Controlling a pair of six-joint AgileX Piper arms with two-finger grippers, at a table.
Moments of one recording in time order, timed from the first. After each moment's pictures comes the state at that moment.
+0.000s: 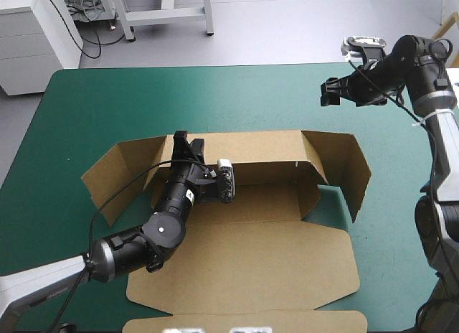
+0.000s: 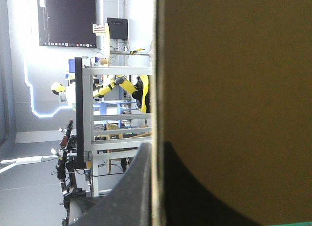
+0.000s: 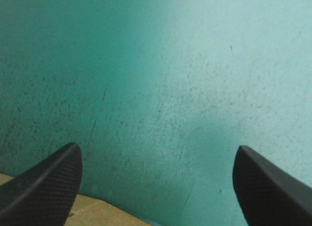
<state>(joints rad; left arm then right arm) -0.96 1.39 -0.82 1.73 0.71 -0.61 0.02 1.88 -1.96 0.30 1.23 -0.15</state>
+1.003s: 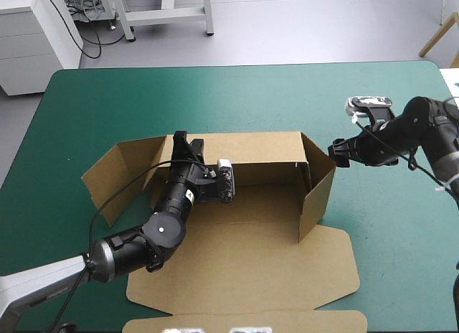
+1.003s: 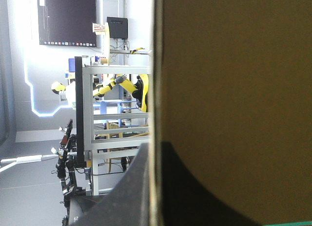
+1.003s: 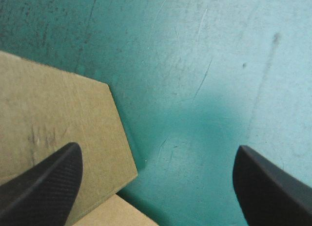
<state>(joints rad) -0.96 1.39 -0.82 1.73 0.71 -0.61 0.02 1.48 -1.32 0.32 1.11 -0.24</state>
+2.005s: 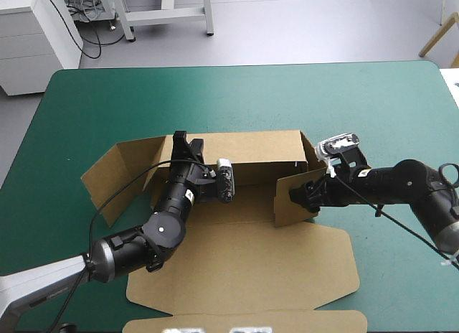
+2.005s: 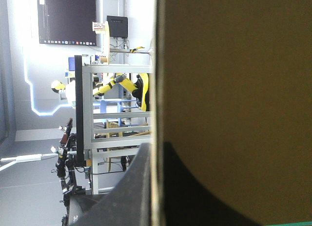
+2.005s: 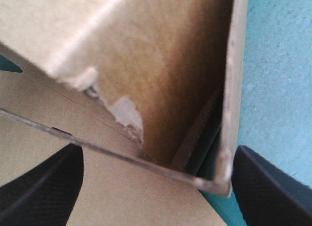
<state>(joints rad) -0.96 1.39 -0.82 1.72 0.72 -0.61 0.20 1.21 -0.91 0.65 0.82 -0.60</state>
